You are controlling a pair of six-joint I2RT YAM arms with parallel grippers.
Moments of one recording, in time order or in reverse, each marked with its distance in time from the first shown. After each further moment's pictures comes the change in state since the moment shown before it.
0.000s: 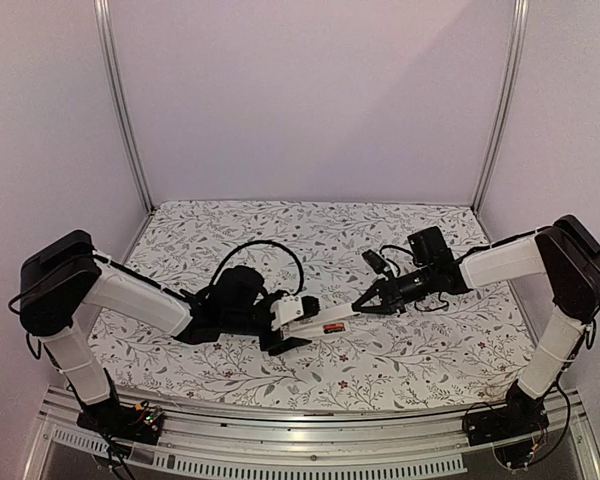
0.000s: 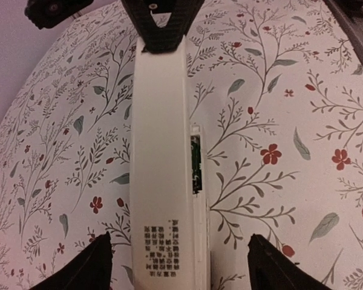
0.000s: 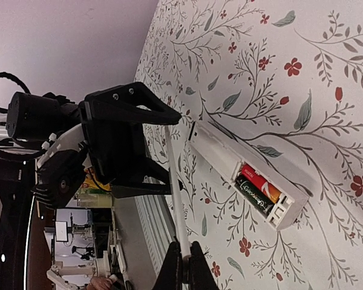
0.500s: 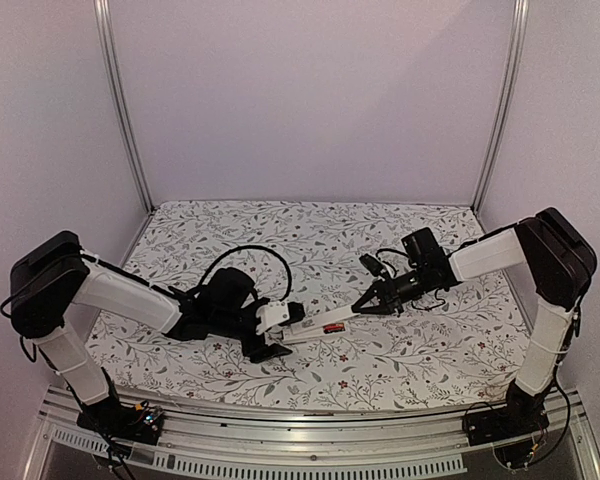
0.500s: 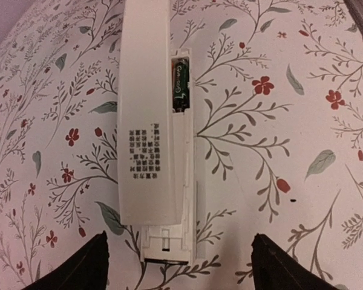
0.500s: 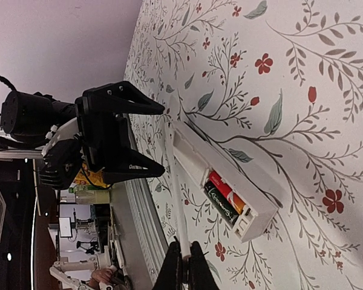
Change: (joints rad) left arm 0.056 -0.065 -0.044 -0.200 0.036 -0.024; right arm -0.034 0.133 0.099 -0.102 -0.037 -0.101
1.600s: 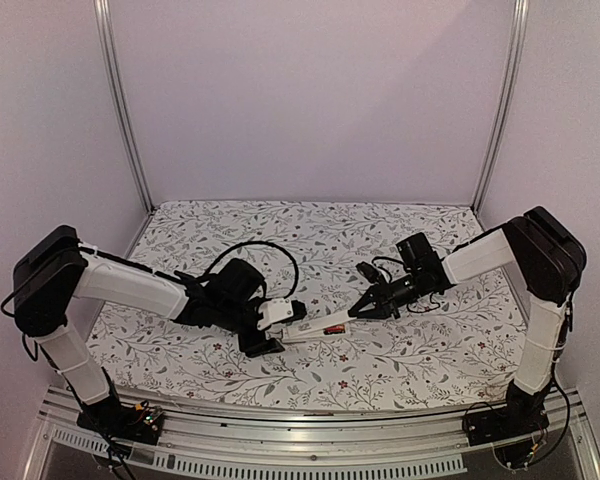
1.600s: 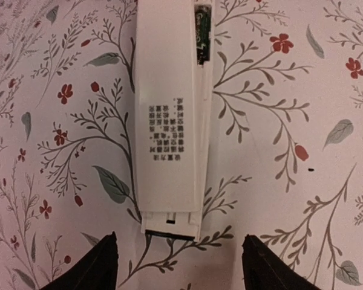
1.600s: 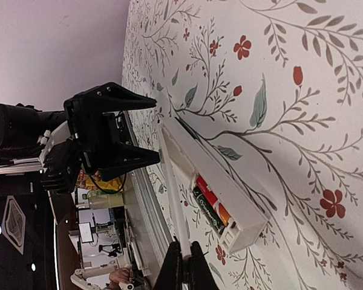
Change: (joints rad) left arm 0.008 0.017 0.141 -0.317 -0.066 -0.002; right arm 0.010 0.070 0.017 0.017 -0.023 0.094
